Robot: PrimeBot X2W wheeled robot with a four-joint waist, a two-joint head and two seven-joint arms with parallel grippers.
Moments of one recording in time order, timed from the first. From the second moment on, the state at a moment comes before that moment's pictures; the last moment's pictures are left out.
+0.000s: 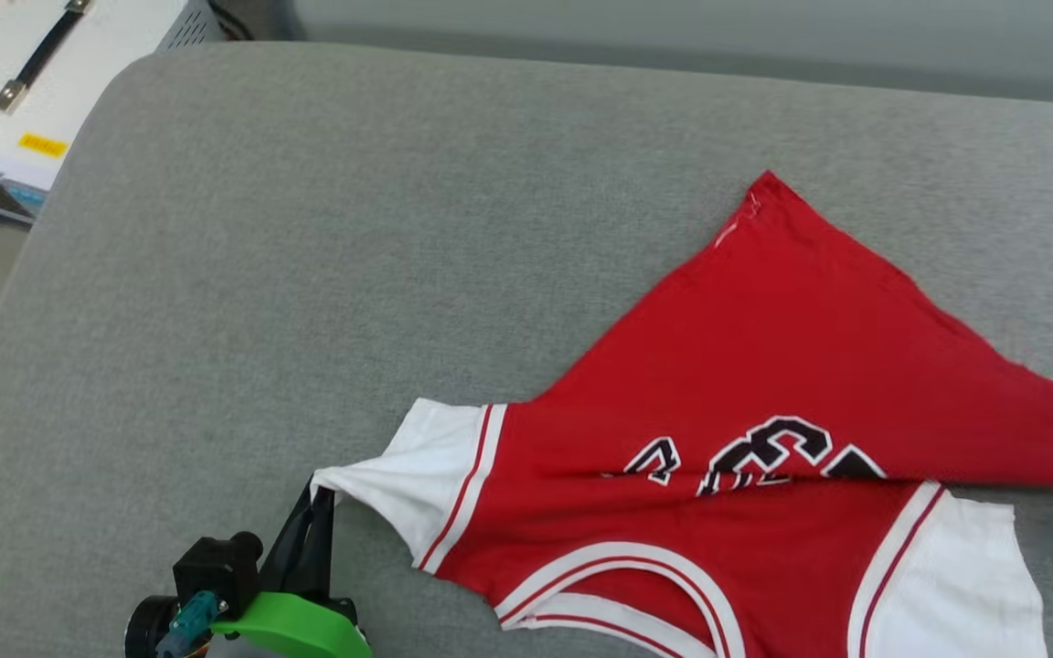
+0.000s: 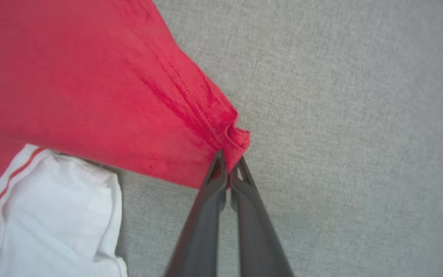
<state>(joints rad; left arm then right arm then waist) 0.02 0.15 -0.13 0.21 -0.29 -0.06 -0.26 -0.21 -0.91 0.24 0.18 0.83 0.13 0.62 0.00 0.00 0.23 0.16</state>
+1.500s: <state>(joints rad) 0.01 0.16 -0.19 0.12 -0.30 -0.04 -0.24 -0.45 -0.81 0.25 -0.11 0.73 0.13 0.83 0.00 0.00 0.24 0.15</state>
